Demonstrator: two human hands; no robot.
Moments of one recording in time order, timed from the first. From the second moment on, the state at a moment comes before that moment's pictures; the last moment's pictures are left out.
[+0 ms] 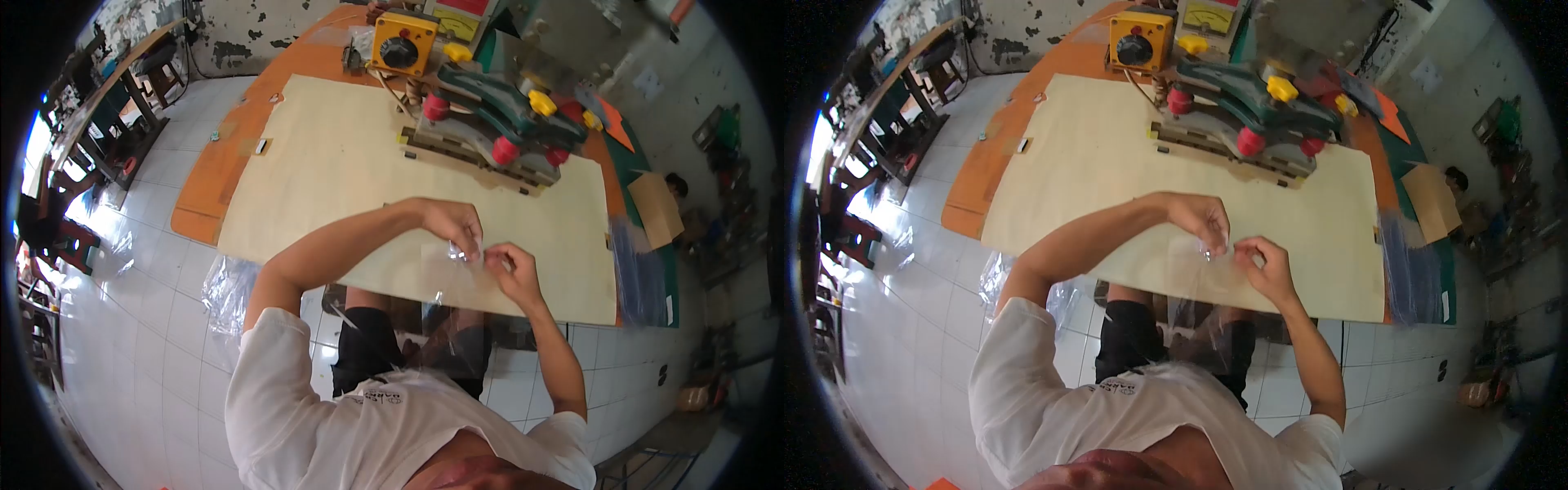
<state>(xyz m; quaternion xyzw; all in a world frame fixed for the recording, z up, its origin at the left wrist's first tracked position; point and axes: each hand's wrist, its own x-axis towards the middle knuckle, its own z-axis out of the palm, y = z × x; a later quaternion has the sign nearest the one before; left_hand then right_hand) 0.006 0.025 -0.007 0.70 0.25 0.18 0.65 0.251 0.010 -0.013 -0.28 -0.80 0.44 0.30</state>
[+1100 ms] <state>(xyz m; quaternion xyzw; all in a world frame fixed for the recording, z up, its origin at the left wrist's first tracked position) -0.007 0.021 0.007 0.58 0.29 0.28 0.71 0.213 -0.018 -0.019 -0.31 -0.73 0.29 0.53</state>
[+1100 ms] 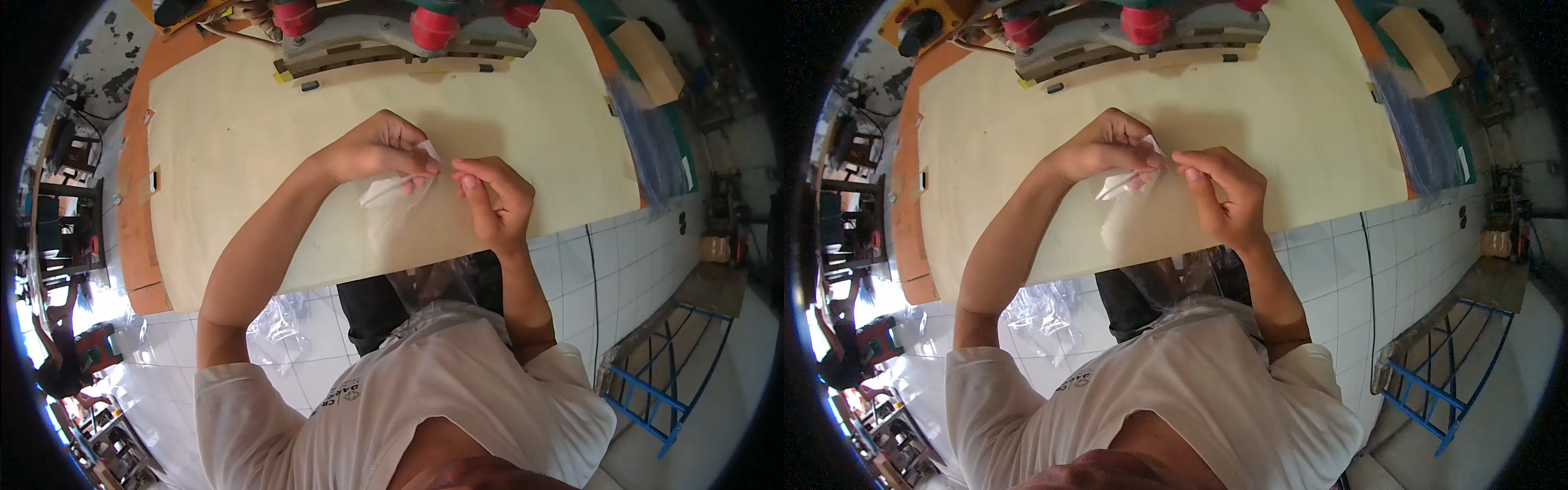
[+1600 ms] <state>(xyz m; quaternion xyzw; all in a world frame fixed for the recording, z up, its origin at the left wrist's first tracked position) -0.011 0.027 0.000 0.60 0.28 0.26 0.70 0.208 -0.016 -0.013 -0.31 -0.77 0.27 0.48</state>
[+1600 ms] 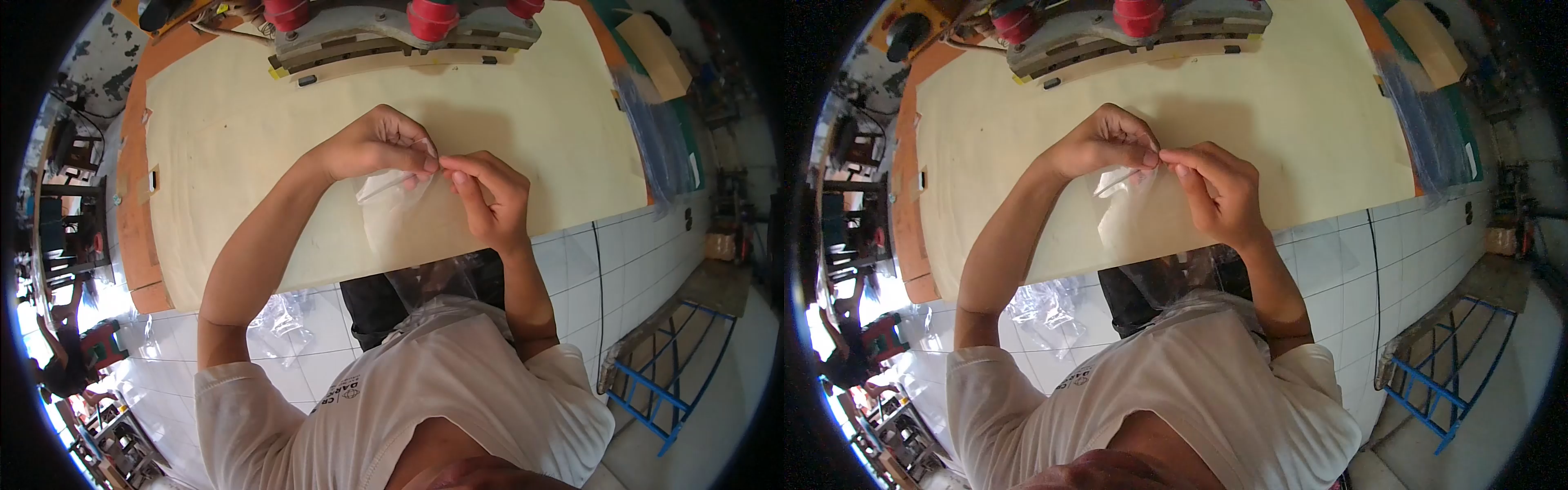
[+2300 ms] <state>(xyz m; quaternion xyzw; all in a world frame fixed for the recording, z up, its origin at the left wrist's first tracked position) -0.004 0.022 0.002 0.62 0.31 0.24 0.68 0.212 -0.015 -0.015 -0.34 -0.75 0.33 0.47</state>
